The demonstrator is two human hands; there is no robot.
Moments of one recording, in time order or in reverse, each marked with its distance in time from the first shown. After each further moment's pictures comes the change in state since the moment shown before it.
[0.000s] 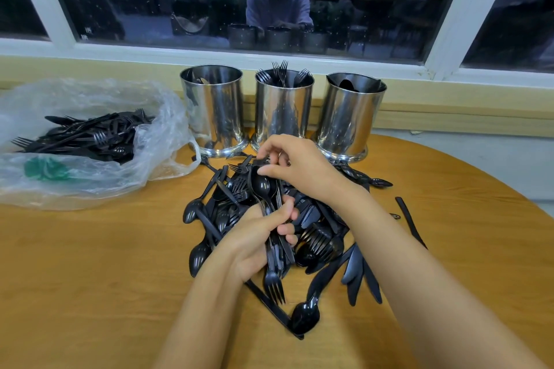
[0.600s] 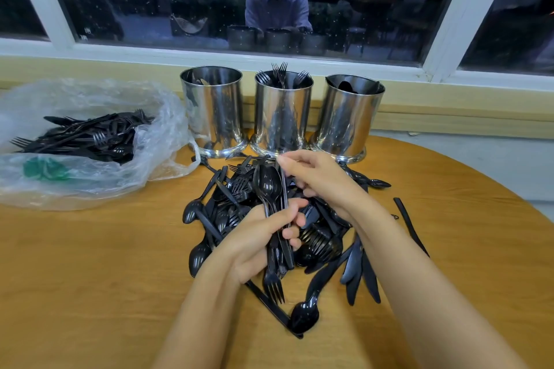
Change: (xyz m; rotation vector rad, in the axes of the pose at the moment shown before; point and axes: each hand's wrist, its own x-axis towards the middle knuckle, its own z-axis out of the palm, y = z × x) left_hand -0.006 0.001 0.004 0.112 -0.044 0.018; right_hand -0.026 0.012 -0.004 0.461 0.039 0.417
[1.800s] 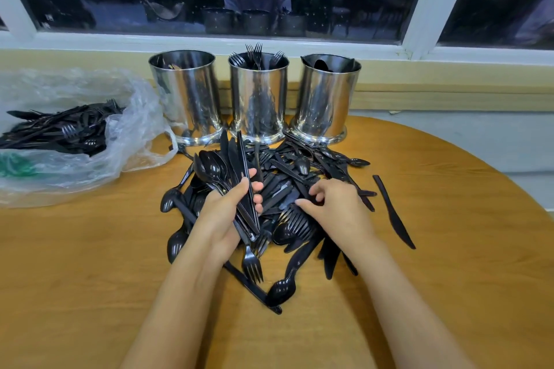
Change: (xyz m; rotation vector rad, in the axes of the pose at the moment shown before) left_hand 0.009 -0.003 -0.002 -0.097 0.319 0.175; right_hand -0.056 0.070 -0.014 -0.684 0.364 0.063
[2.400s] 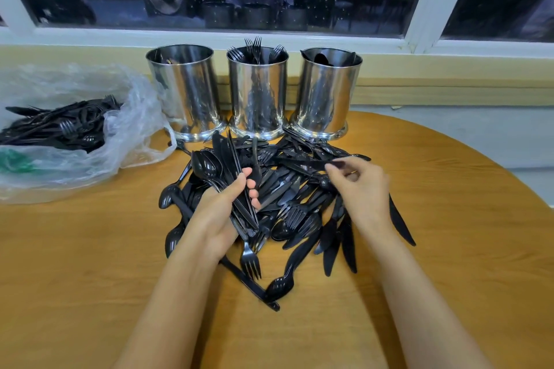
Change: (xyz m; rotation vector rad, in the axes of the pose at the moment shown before) left_hand 0.003 0.001 -0.004 -0.045 0.048 -0.063; right_hand 0.008 0.013 -0.018 0.416 0.316 -0.004
